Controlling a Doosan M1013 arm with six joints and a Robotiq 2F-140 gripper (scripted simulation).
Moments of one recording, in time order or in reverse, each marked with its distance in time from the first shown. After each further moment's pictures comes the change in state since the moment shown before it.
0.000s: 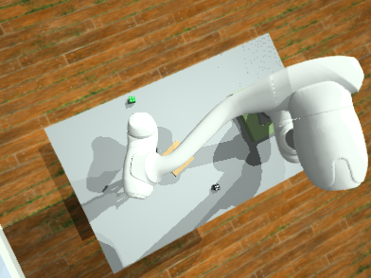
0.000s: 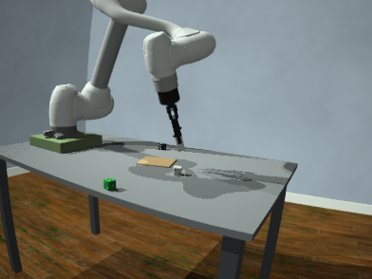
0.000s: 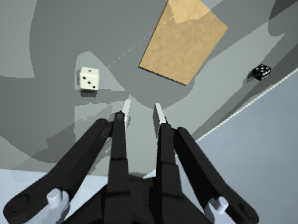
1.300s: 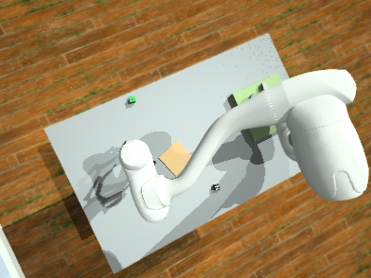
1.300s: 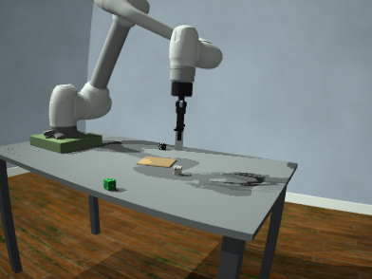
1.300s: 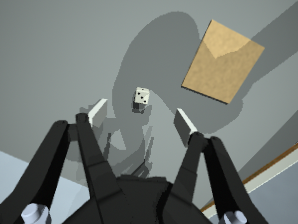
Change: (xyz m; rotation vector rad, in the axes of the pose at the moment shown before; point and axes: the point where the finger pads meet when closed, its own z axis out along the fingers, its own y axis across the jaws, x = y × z) arm 0.001 -0.070 -0.032 0.303 0.270 0.077
